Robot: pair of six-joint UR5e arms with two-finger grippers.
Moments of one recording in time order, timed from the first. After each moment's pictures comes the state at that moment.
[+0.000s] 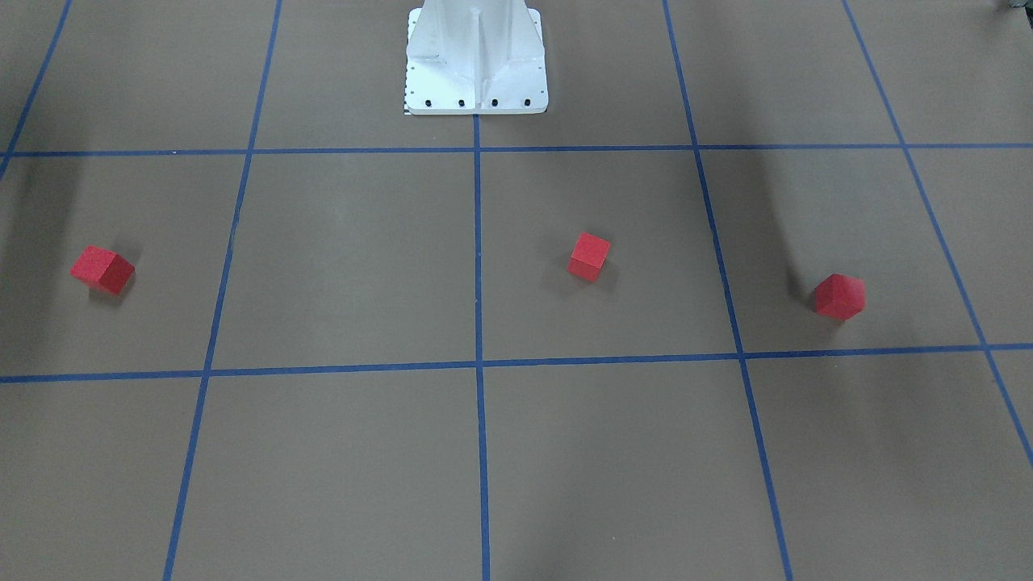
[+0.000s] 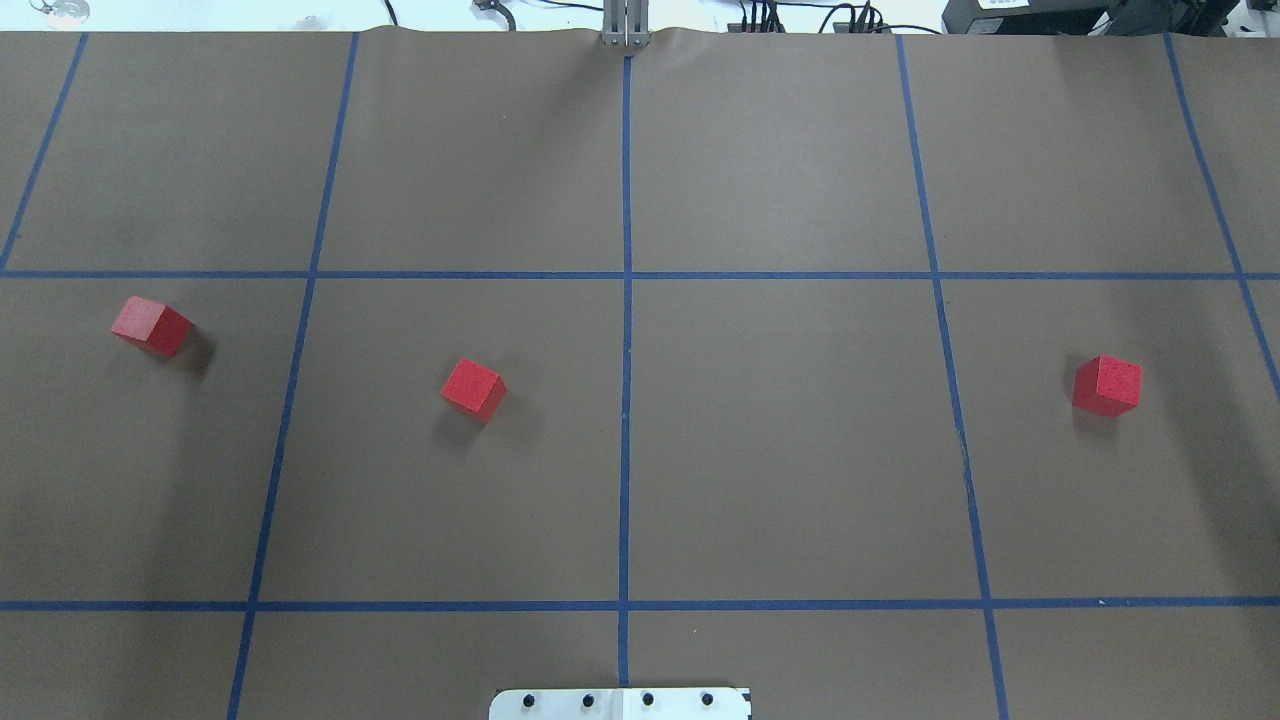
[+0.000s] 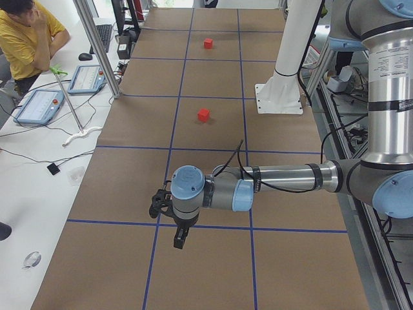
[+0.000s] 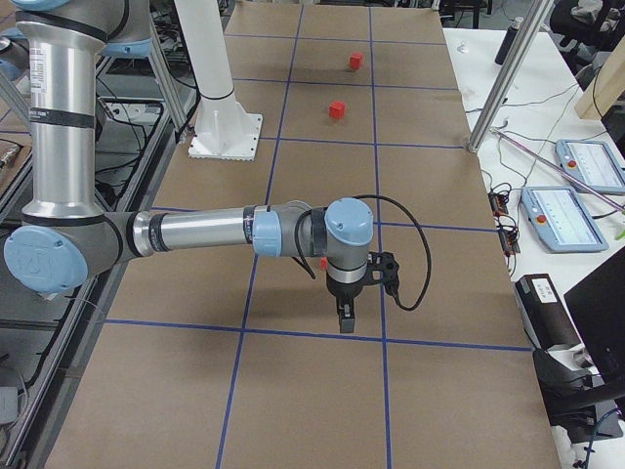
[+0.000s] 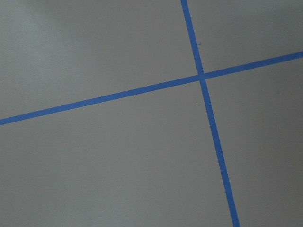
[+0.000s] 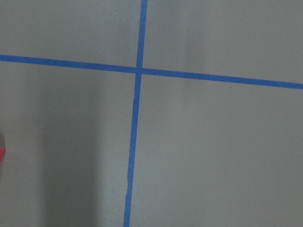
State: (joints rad) left arm -1.63 -1.46 -1.63 -1.72 -2.31 0.19; right arm 1.59 -1.64 1.78 -1.64 2.25 -0.08
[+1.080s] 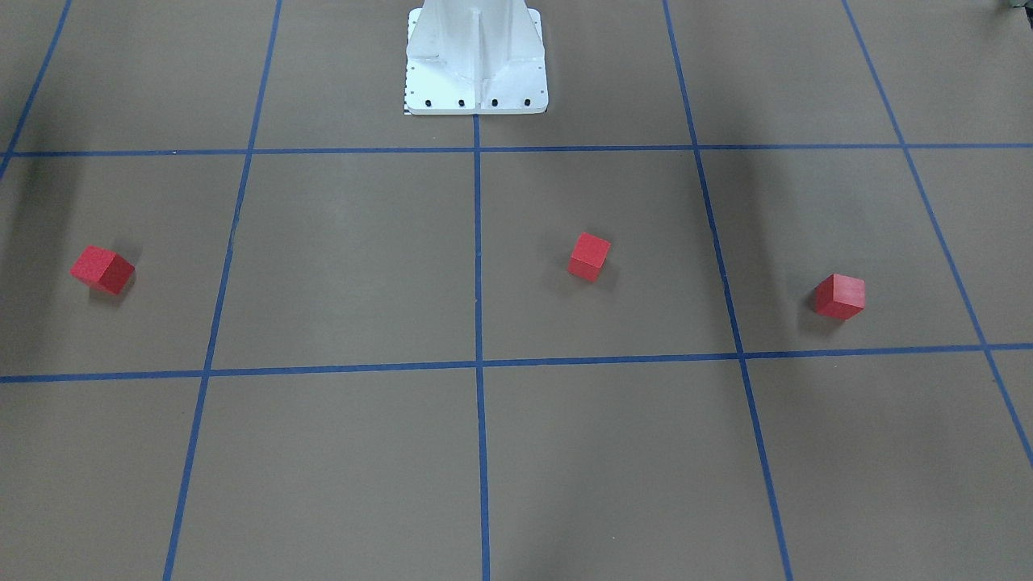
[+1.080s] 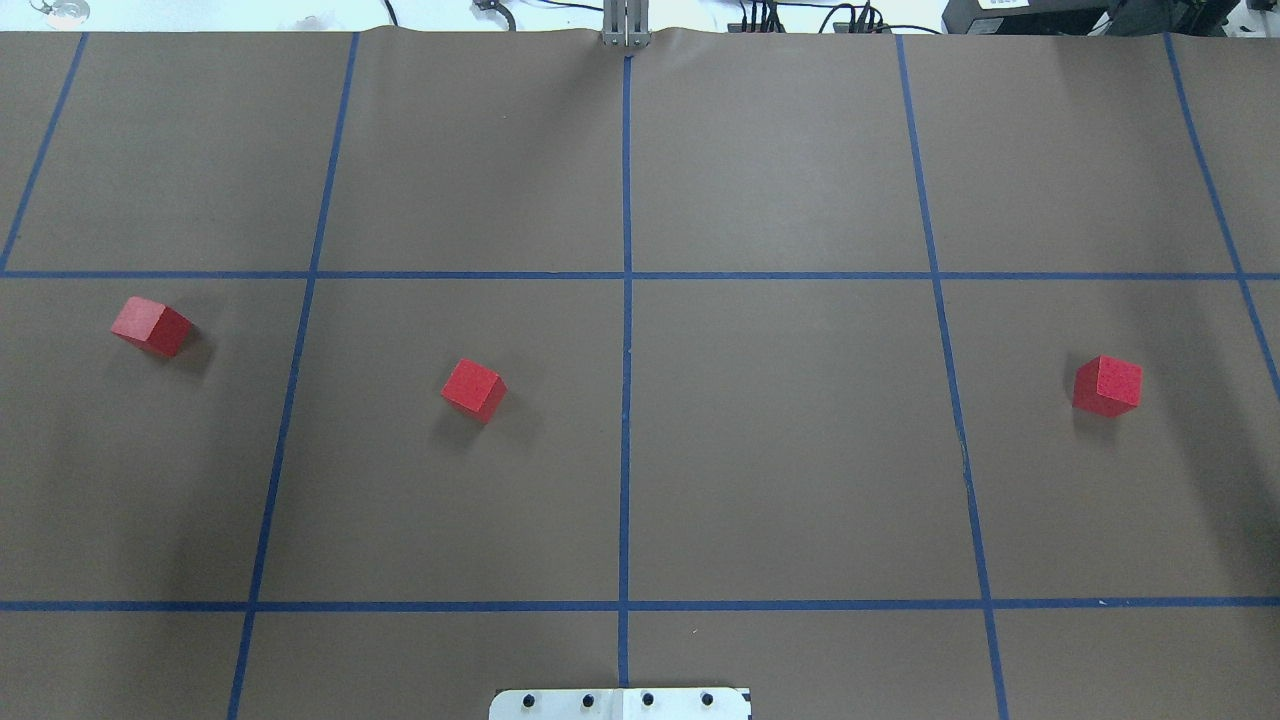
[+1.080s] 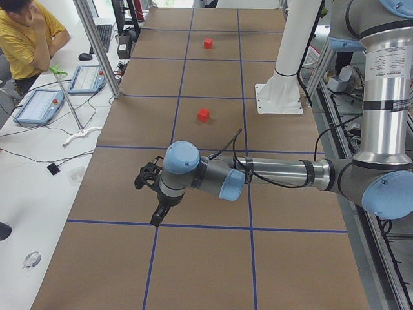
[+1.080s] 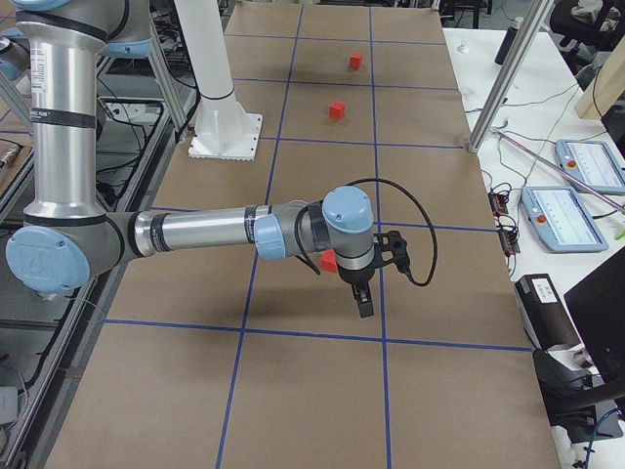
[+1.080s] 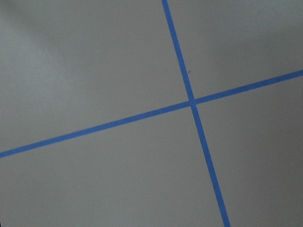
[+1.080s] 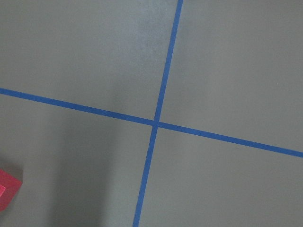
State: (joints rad) left arm -1.63 -1.53 -1.66 -1.96 -2.29 0.18; right arm 1.58 -1.64 1.78 -1.45 2.35 -0.05
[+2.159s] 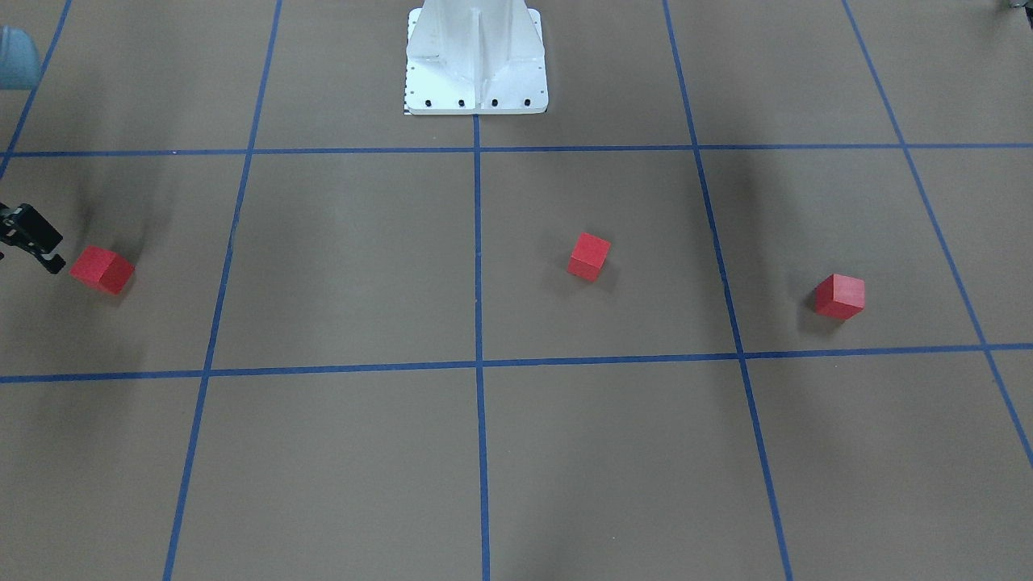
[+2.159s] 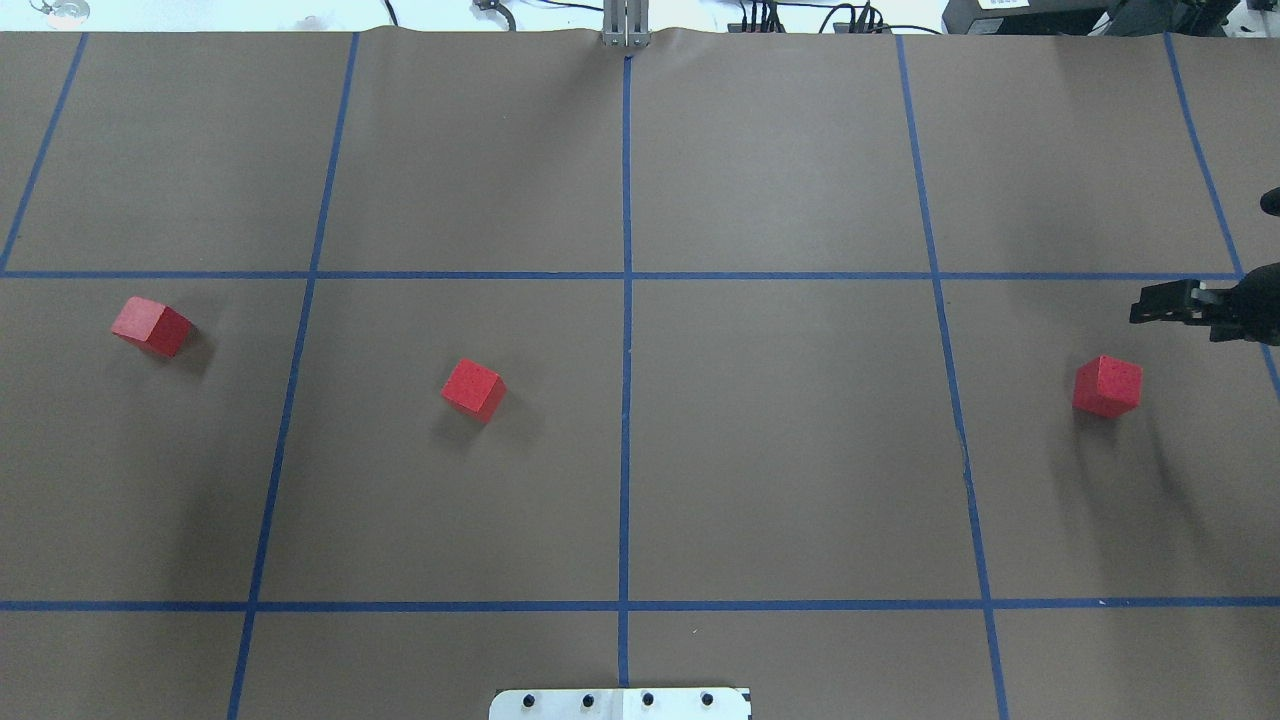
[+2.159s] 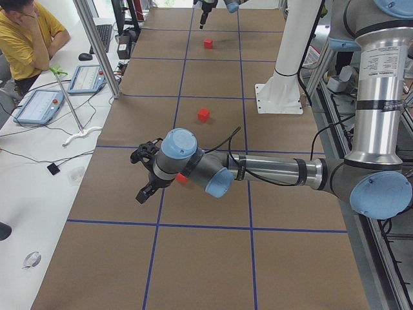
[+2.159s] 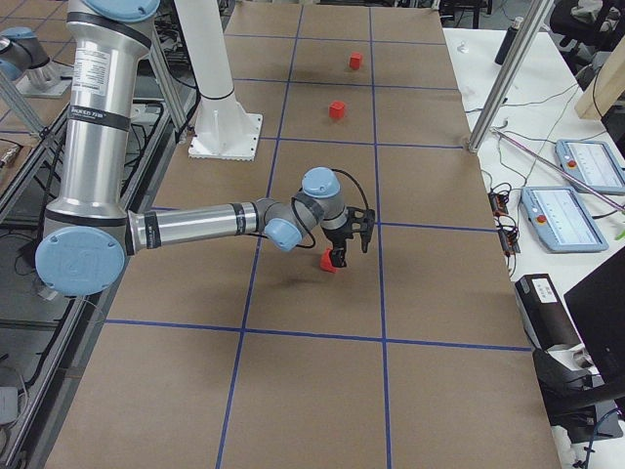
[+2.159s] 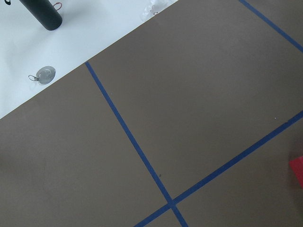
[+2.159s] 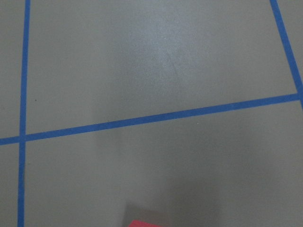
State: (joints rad) left arm -1.57 -1.55 -1.65 -2.11 -2.30 0.19; right arm 0.99 -1.74 1.82 -0.93 1.98 1.10
